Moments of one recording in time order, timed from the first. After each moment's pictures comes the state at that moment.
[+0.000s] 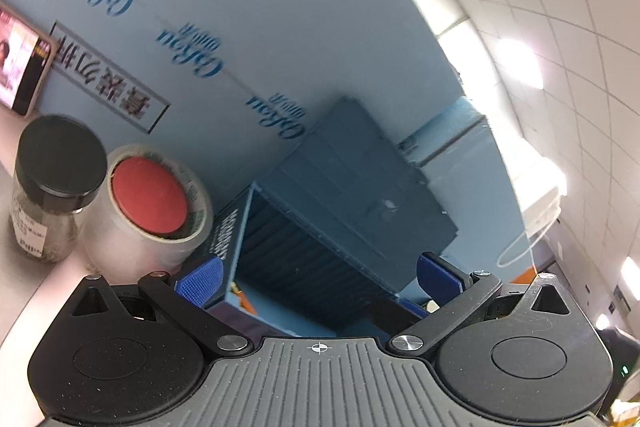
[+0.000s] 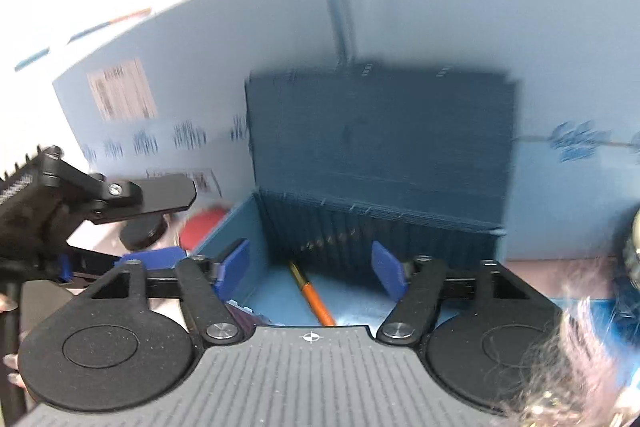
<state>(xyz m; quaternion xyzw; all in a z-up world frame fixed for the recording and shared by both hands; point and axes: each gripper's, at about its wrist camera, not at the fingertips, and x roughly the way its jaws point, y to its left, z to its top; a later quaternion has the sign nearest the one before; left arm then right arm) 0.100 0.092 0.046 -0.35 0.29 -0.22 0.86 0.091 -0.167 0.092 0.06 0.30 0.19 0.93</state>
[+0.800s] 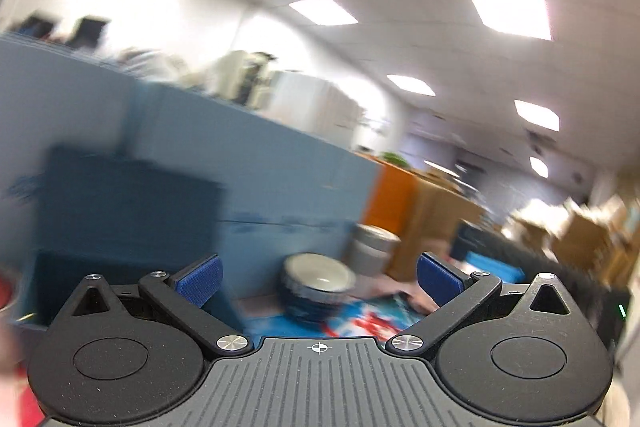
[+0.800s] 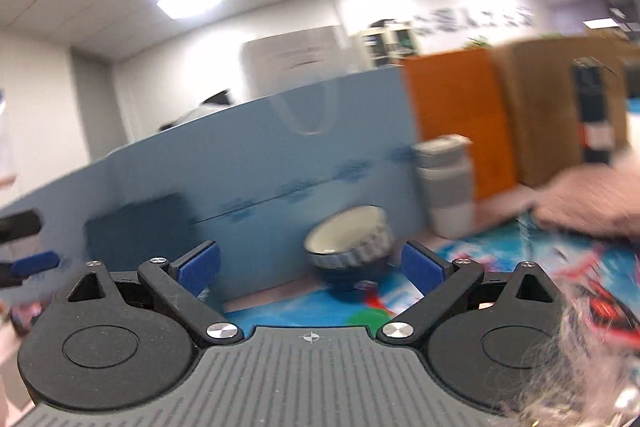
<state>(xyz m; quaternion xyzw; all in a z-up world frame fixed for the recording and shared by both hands) -0.008 -0.025 0.094 -0.11 0.13 -0.44 0.88 -0.124 -0.339 0.071 0.17 0.10 -0.09 0.98</state>
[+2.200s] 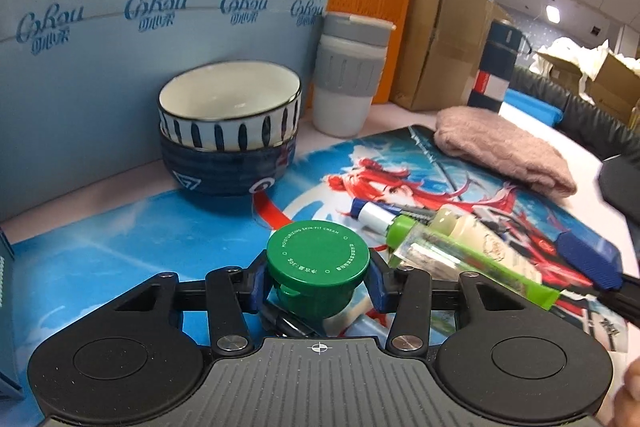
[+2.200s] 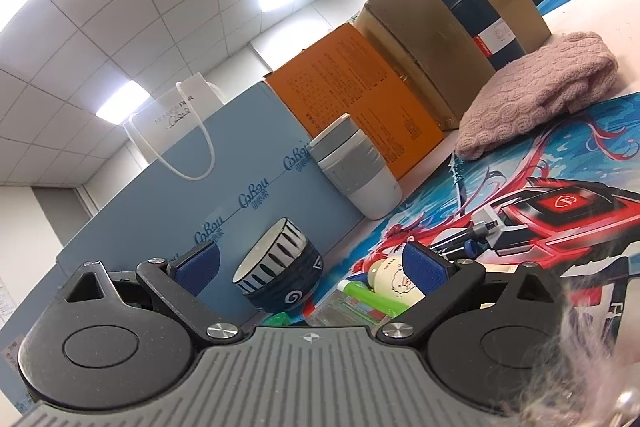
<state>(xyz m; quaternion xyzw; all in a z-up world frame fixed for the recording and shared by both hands) 0.047 -0.258 -0.024 0.05 0.30 -0.43 0.85 -0.151 -0.418 -0.017 0.34 0.01 -0.13 0.93</state>
